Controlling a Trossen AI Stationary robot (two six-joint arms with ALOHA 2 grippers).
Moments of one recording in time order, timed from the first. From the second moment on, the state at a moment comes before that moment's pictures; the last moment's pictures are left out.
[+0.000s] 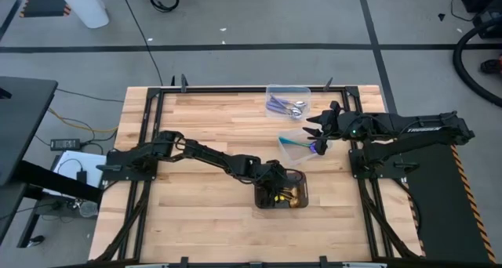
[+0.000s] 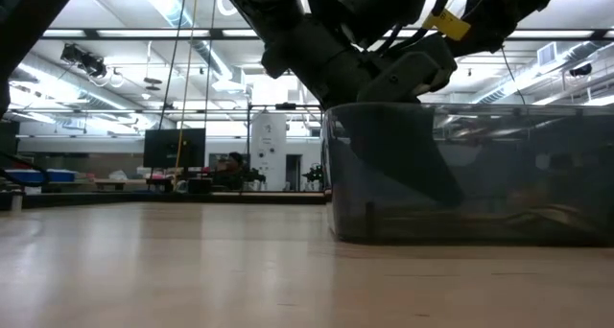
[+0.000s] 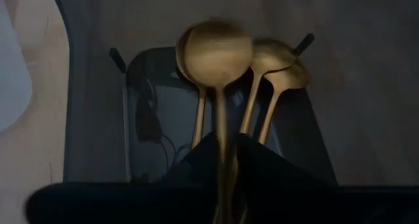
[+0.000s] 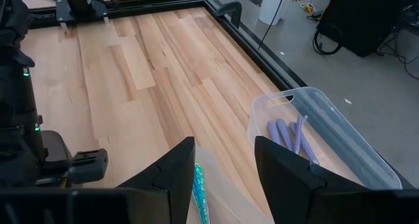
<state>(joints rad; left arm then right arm) -0.15 2.24 1.56 -0.10 0.07 -0.07 0.02 0.78 0.75 -0.50 0.44 0.16</state>
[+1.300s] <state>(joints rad) -0.07 1.63 1.13 0.15 0.00 0.01 0.11 0.18 0.40 -0.08 0.40 0.04</state>
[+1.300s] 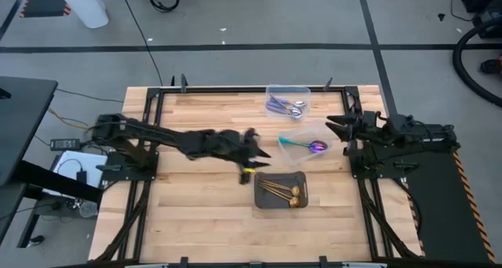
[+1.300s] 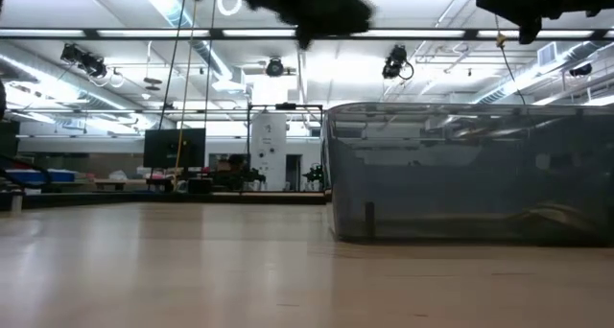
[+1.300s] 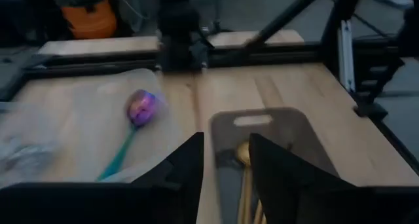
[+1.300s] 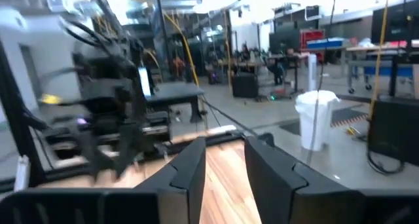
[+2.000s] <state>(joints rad) 0.07 0.93 0.60 0.25 -0.10 -0.06 0.11 0.00 0.34 -0.10 0.40 0.07</state>
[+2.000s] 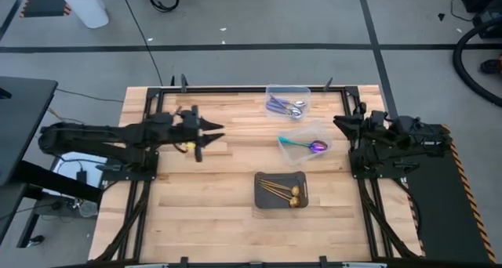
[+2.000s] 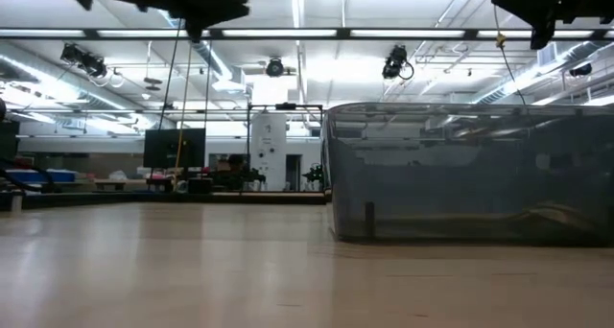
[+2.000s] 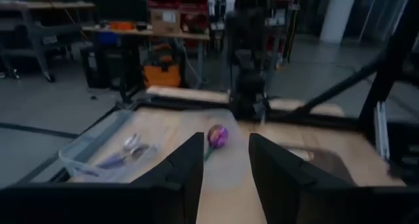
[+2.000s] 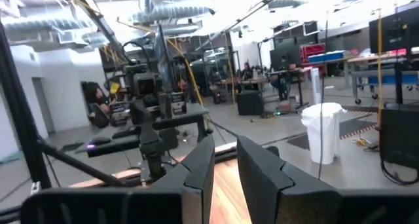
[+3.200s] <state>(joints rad) 0.12 0.17 0.13 0.00 -0.15 -0.12 0.11 0.00 0.34 -0.03 0.37 0.24</state>
